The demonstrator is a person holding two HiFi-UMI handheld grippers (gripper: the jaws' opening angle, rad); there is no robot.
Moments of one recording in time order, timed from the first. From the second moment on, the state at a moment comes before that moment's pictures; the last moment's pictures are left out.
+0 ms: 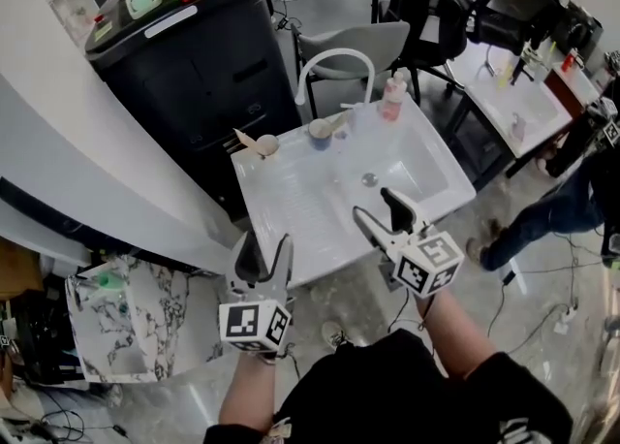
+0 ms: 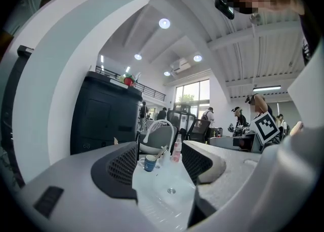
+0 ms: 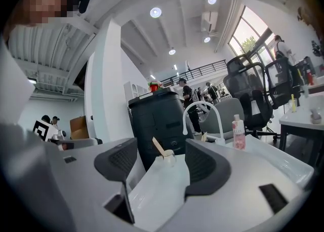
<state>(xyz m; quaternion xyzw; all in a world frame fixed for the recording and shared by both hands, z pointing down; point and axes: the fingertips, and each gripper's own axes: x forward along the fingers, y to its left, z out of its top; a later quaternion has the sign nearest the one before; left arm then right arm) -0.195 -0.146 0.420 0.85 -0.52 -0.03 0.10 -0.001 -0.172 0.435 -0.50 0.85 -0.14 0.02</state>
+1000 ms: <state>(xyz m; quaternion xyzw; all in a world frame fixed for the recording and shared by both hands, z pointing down) -0.171 -0.169 0.416 0.83 -0.54 -0.05 0.09 0.013 -0.228 0.442 -0.47 0.87 -0.15 0.02</state>
